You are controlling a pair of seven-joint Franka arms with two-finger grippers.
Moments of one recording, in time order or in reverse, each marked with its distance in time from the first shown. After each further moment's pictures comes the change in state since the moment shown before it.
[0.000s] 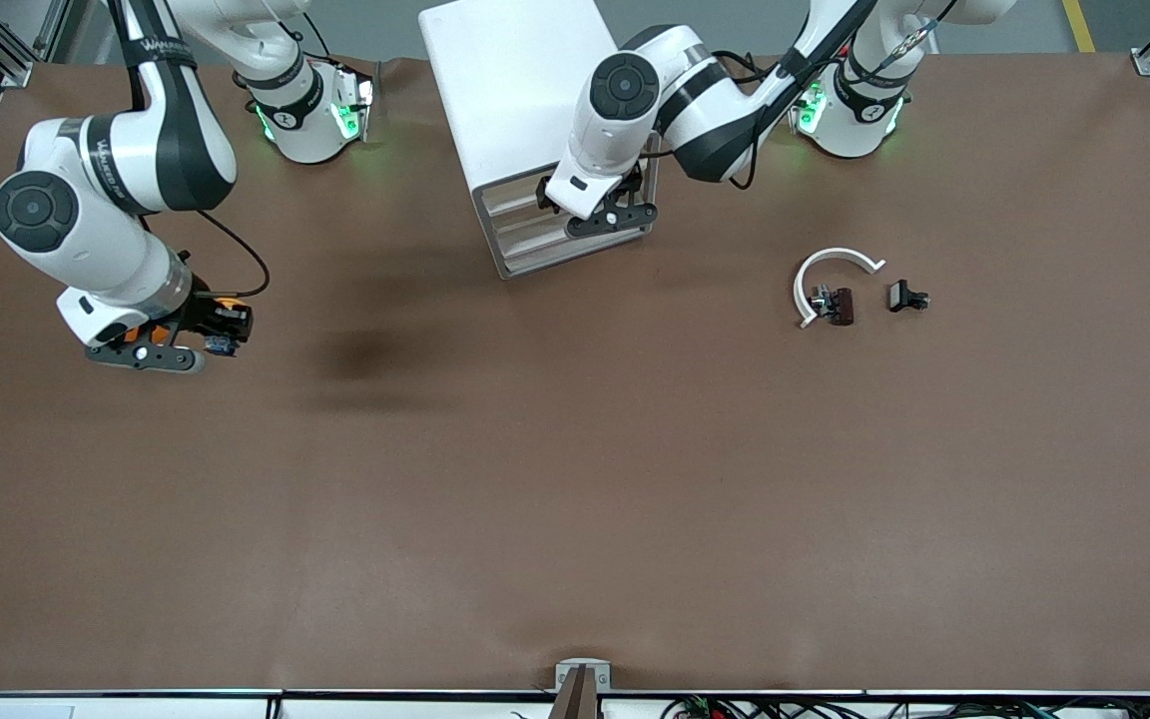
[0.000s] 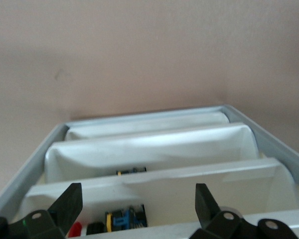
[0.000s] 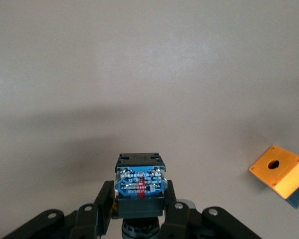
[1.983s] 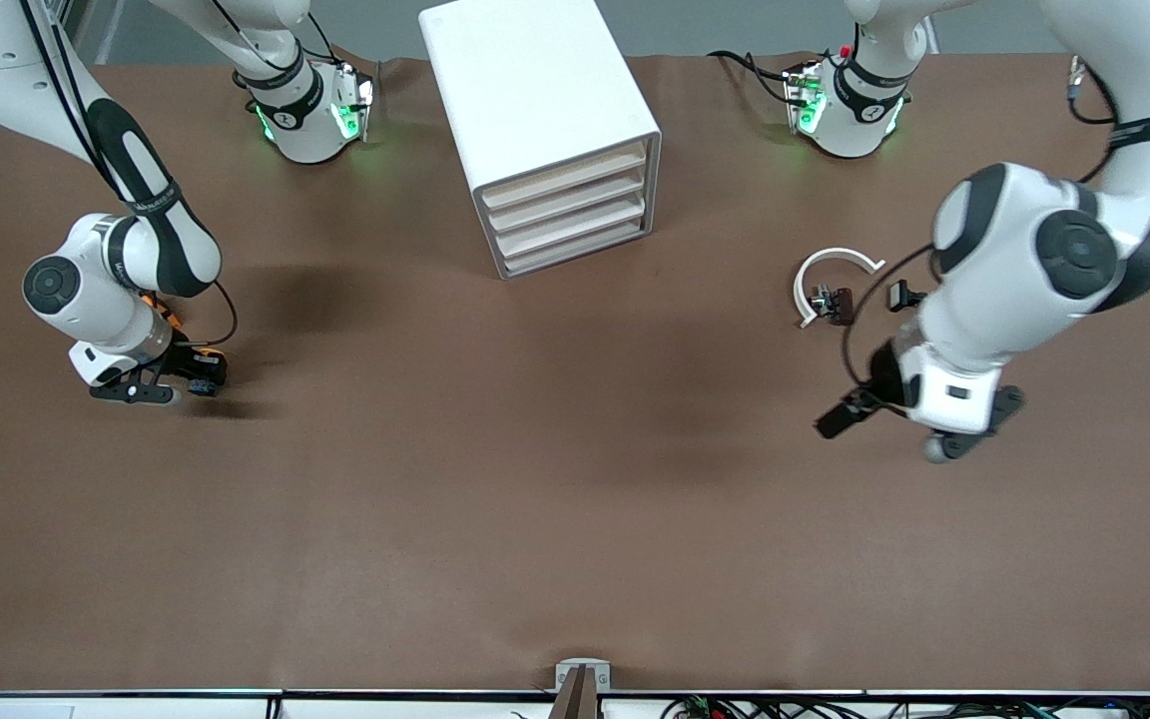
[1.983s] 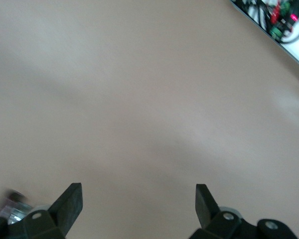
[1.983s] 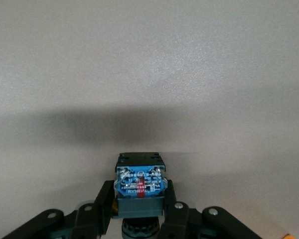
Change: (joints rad) left arm 0.635 0.048 0.079 0.307 0.274 -0.099 0.285; right arm -0.295 0.357 0.001 -0.151 -0.004 0.580 -0.284
